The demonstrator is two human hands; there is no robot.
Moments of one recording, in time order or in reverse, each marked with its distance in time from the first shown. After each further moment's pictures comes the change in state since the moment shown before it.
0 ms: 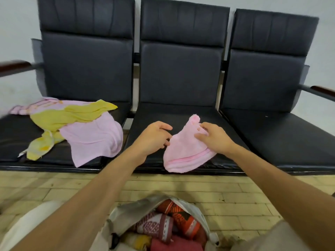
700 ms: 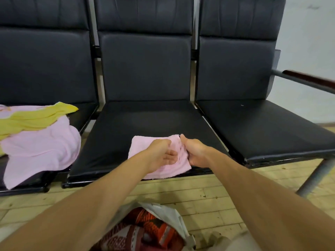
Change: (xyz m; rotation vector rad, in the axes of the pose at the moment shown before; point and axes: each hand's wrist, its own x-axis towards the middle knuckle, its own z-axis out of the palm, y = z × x) left_hand 0.059 0.001 0.137 -0.309 -0.166 -0.413; right_hand 0.030 0.107 0.023 0.897 -0.171 0.605
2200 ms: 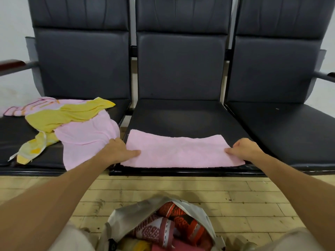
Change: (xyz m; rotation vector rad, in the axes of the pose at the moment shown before) left_hand 0.010 -0.051 -0.215 1.061 0.484 0.024; right_hand -0.011 -0.007 -0.028 -0.990 0.405 -0.092
